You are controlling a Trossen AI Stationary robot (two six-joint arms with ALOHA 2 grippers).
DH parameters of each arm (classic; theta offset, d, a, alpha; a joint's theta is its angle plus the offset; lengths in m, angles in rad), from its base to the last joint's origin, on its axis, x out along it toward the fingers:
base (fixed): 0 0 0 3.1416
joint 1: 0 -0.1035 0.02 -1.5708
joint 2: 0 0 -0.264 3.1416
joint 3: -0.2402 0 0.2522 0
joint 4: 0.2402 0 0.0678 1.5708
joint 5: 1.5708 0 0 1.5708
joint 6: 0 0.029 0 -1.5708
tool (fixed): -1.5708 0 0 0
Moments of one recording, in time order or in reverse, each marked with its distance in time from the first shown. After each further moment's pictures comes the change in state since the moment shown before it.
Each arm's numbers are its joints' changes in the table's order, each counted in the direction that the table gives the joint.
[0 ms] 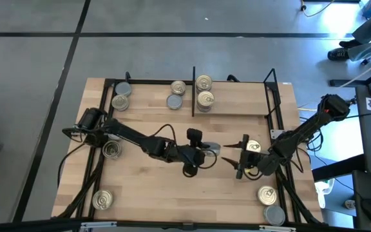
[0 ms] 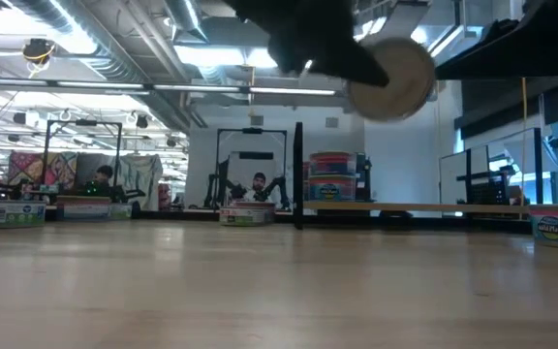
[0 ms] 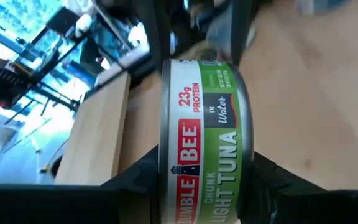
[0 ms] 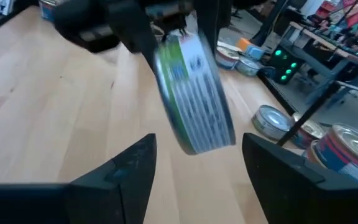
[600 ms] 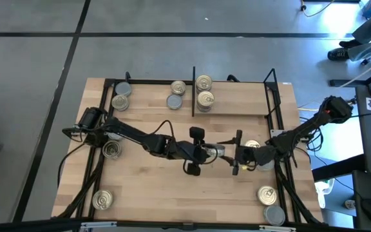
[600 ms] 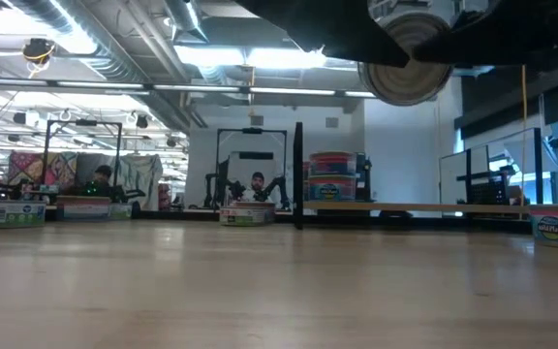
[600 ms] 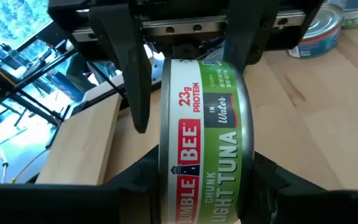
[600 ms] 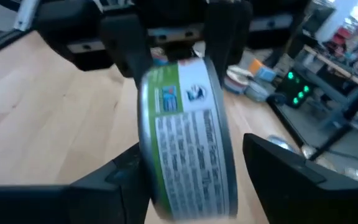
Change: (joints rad) left arm -0.022 0.000 0.000 -0.090 -0.113 -0.042; right arm 0.143 -0.002 -0.001 -0.172 0.211 -0.223
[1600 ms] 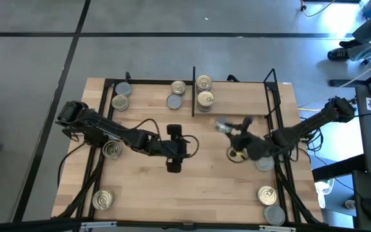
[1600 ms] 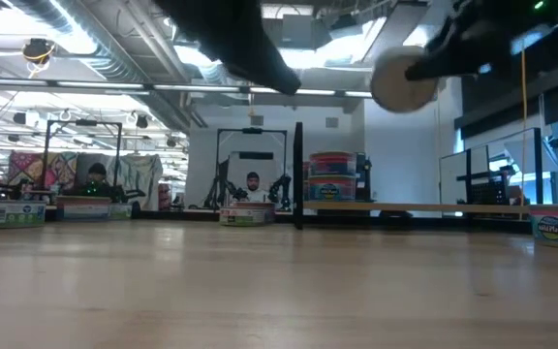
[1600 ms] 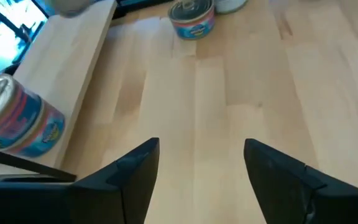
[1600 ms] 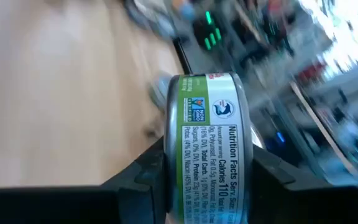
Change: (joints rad) left arm 0.025 0.268 0.249 0.271 0.019 -0.368; right arm 0.107 0.058 -0.247 0.695 -0.332 0.028
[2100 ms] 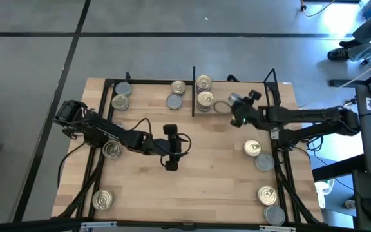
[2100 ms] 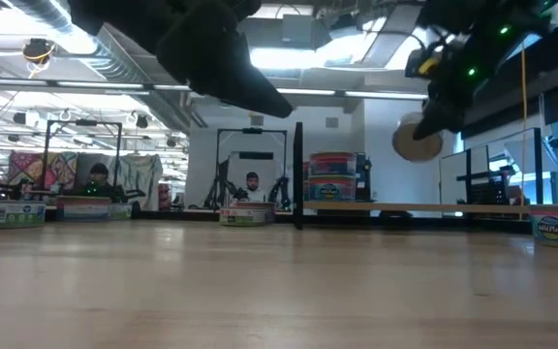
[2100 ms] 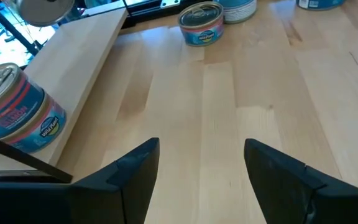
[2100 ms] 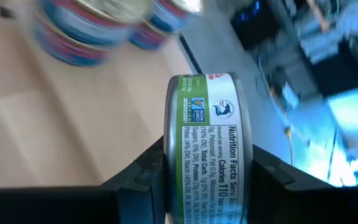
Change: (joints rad) left arm -0.016 0.023 0.203 -0.295 0.004 0.031; right arm 0.592 -0.002 -0.041 0.281 0.211 0.088
